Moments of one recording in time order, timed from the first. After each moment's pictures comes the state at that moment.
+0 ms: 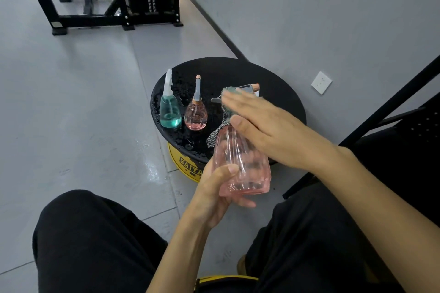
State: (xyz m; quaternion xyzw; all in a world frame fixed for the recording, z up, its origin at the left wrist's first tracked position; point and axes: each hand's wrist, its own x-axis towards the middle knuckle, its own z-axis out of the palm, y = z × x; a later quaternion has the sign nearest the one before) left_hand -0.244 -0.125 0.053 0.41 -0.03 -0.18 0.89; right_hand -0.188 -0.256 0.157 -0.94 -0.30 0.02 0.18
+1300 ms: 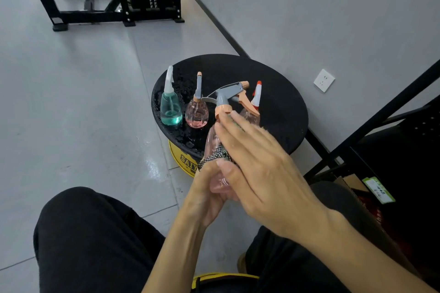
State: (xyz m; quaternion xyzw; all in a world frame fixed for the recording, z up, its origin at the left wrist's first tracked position) left_hand -0.248 -0.119 0.060 0.39 -0.06 -0.16 0.90; right_hand -0.254 -0.232 0.132 -0.93 -0.31 -0.13 0.14
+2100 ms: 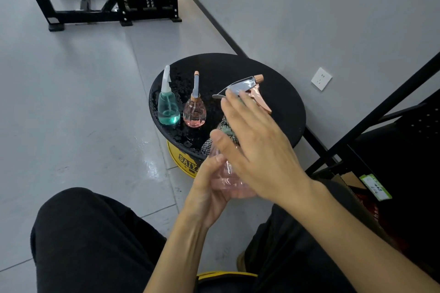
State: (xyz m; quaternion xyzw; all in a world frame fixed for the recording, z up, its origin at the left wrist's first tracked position) left_hand -0.246 -0.127 0.057 0.38 -0.04 -0.15 0.91; right_hand -0.224 -0.228 0.133 -0.96 -0.22 -0.09 0.16
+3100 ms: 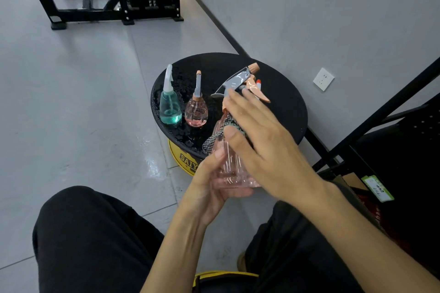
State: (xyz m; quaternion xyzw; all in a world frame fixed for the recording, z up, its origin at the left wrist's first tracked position) left_hand -0.243 -0.117 0.060 0.42 -0.04 -0.18 0.89; right_hand -0.225 -0.234 0.138 -0.94 -0.24 -0.09 0.25
